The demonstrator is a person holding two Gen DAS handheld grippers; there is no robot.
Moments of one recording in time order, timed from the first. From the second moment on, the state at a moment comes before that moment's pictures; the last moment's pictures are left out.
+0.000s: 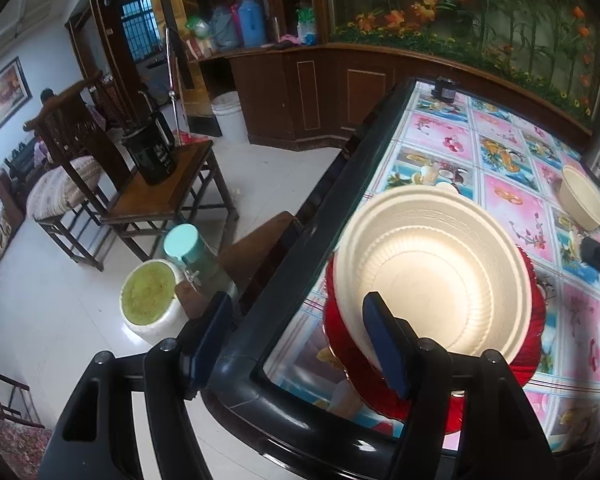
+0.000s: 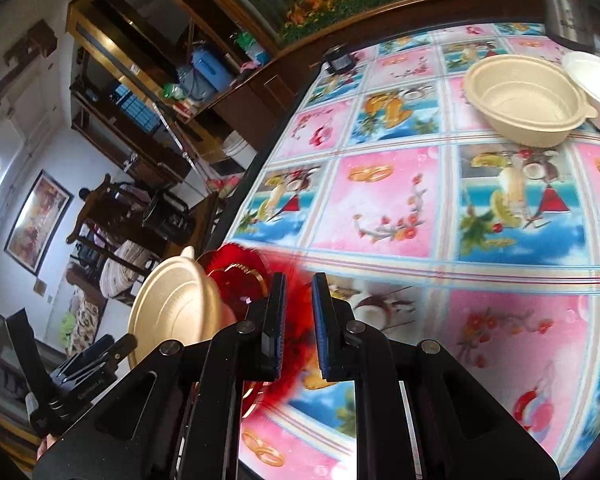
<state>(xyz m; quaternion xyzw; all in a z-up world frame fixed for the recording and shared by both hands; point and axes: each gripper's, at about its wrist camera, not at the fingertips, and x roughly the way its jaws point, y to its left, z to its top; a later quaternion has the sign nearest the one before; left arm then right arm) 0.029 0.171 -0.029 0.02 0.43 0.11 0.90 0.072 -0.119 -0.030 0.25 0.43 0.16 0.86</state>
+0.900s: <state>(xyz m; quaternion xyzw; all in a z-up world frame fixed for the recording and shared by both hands) 0.040 0.092 0.032 -0.05 0.41 -0.04 0.91 0.073 -0.233 -0.050 0.31 0.41 0.09 0.85</state>
